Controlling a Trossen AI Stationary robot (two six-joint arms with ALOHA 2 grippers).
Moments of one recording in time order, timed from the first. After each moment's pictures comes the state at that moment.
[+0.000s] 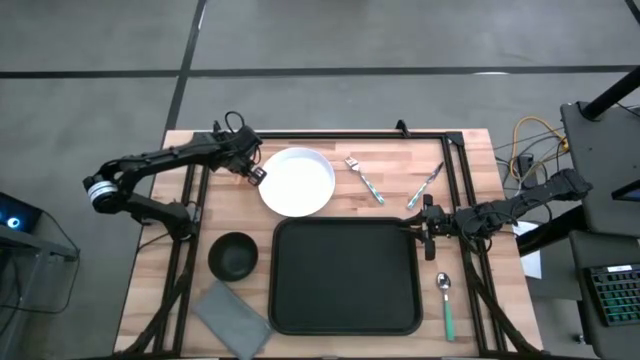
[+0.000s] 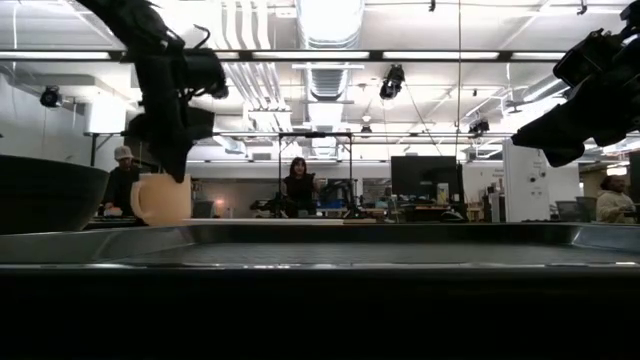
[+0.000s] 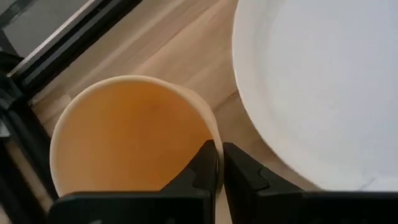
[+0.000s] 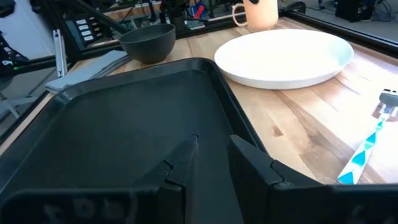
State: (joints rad) left arm 0.63 1.29 0.91 -0.82 -0.25 -0.22; right arm 0.35 0.36 0.01 0.07 0.41 0.34
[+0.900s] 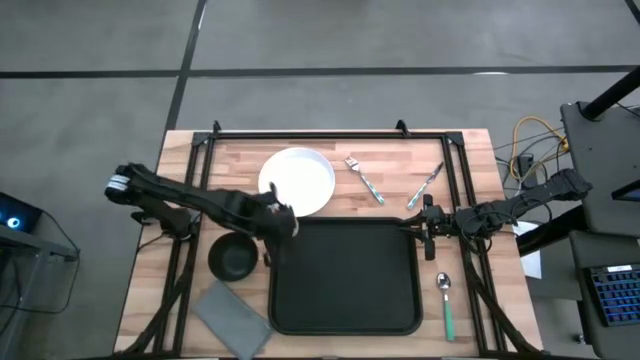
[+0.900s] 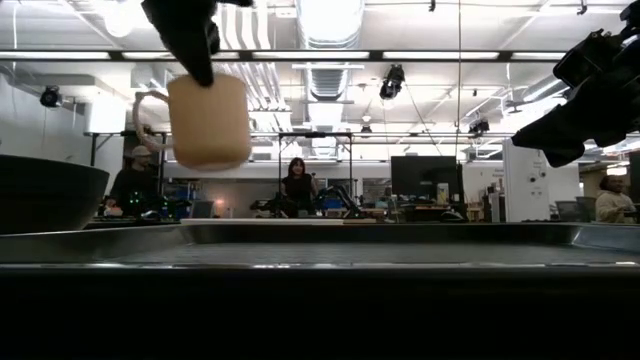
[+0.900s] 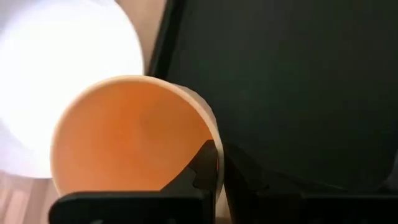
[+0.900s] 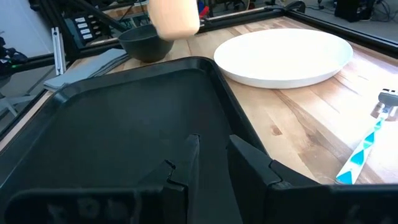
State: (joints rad) left arm -0.24 1.51 1.36 -1.03 -0.20 -0.45; right arm 0.35 0.36 0.01 0.06 0.41 0.34
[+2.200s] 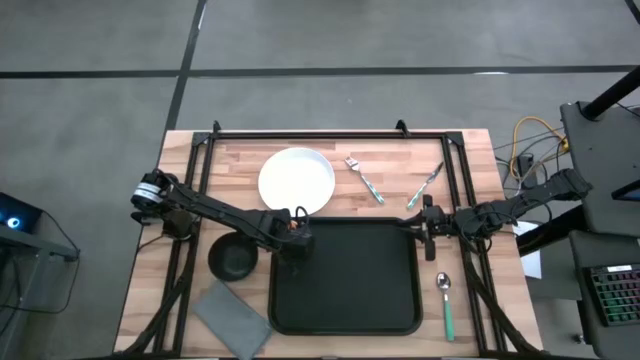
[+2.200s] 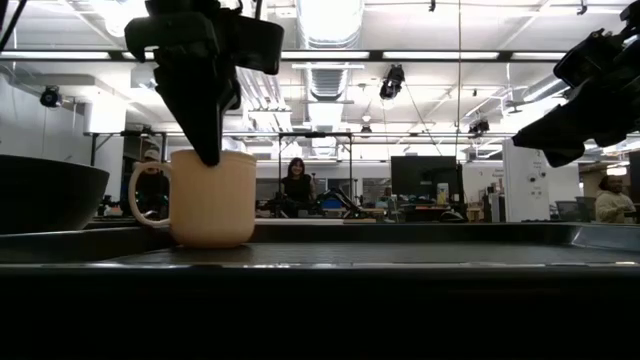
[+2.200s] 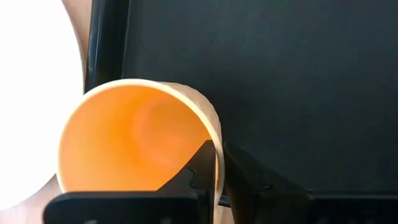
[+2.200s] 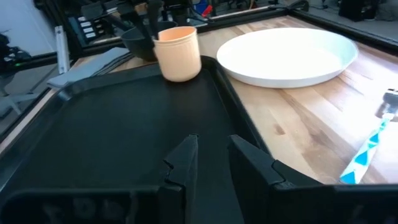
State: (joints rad) left arm -0.25 1.71 1.30 -0.93 -0.16 -0.40; right arm 0.35 0.36 0.01 0.06 0.39 0.33
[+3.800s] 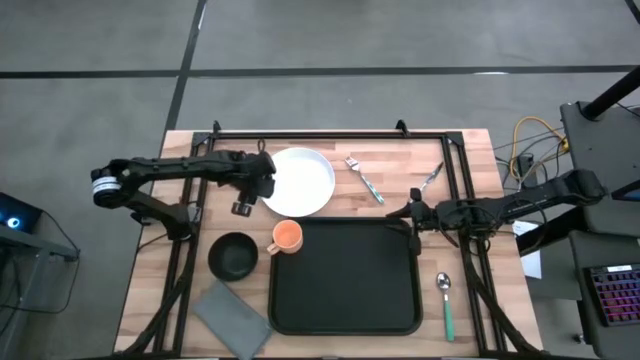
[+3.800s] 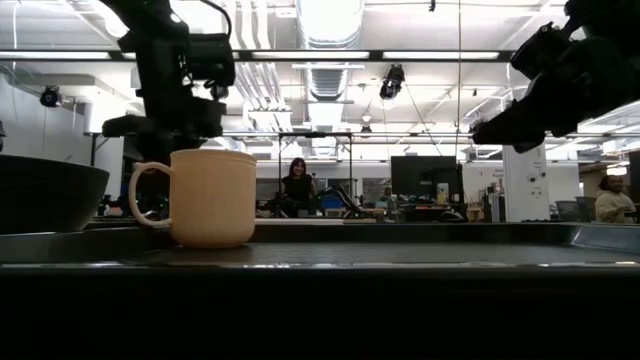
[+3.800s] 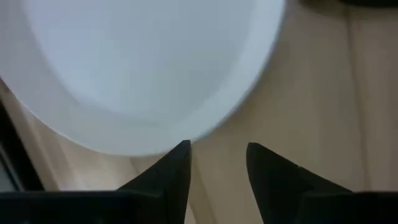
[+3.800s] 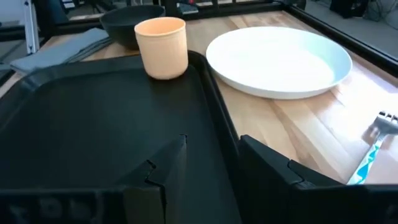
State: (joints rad) left arm 0.38 1.33 0.89 -0.84 -0.12 0.67; right arm 0.17 0.77 0.16 0.24 0.25 0.21
